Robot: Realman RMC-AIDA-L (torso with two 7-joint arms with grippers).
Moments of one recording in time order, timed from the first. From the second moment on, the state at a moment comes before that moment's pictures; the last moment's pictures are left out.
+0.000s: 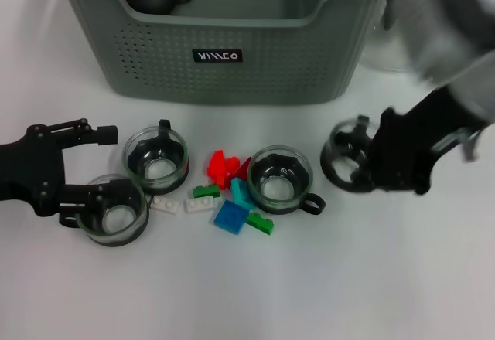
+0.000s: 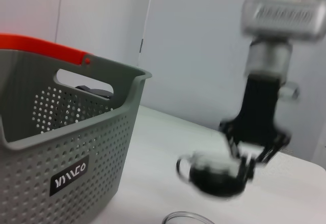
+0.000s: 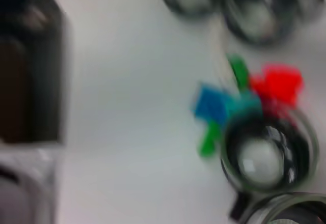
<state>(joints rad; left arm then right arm) -0.37 -1.97 0.53 0.67 2.07 1.89 -1.24 0.76 2.09 -1.28 -1.20 -2.47 -1.80 1.90</state>
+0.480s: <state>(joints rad) -0.37 -1.98 0.53 0.67 2.07 1.88 -1.23 0.73 2.10 -0.89 -1.25 -1.95 -1.69 1.80</state>
